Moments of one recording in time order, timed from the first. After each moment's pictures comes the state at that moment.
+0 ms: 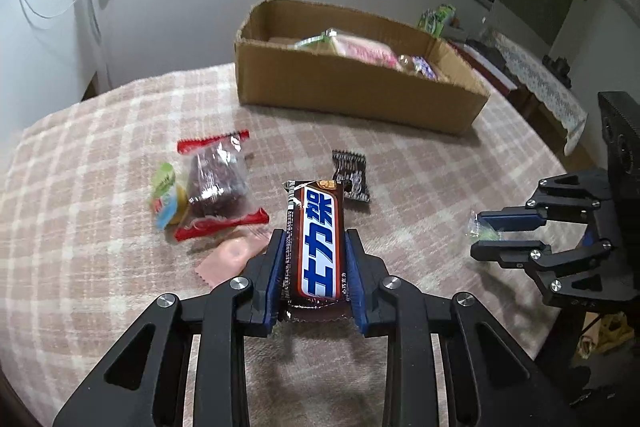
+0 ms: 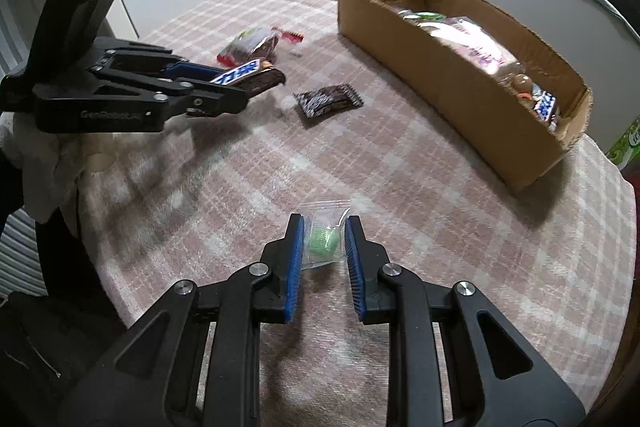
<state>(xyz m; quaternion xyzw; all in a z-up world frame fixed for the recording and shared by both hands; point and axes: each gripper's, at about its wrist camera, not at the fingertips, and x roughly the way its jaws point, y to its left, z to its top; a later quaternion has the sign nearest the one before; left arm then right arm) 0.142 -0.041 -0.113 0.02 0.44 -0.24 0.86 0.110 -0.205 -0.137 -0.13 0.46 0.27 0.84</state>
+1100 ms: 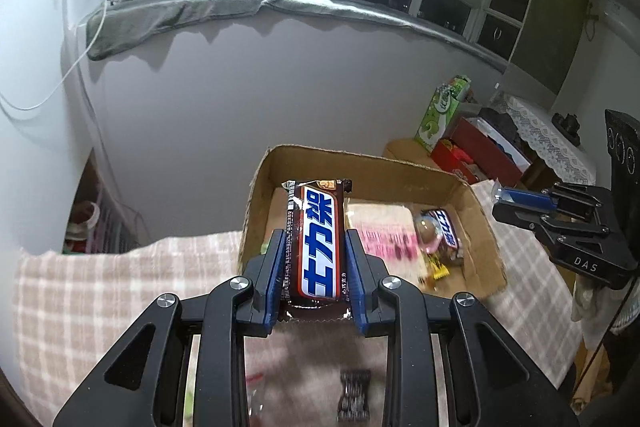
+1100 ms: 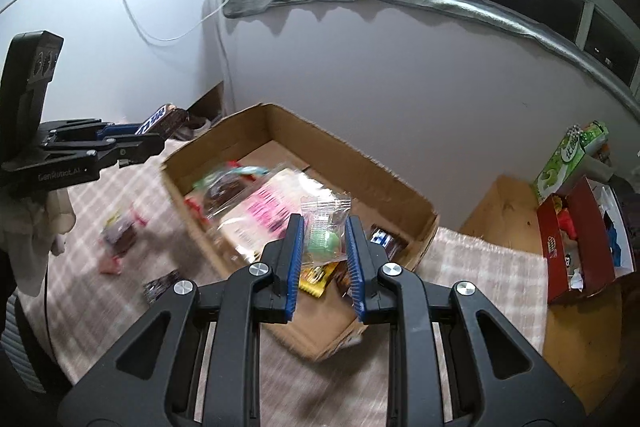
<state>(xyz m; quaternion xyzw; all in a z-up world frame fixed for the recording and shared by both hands) 0.268 -0.078 -0.040 -0.01 0.37 -0.23 0.90 0.246 -0.292 -0.038 -0.06 0.38 0.15 0.91</state>
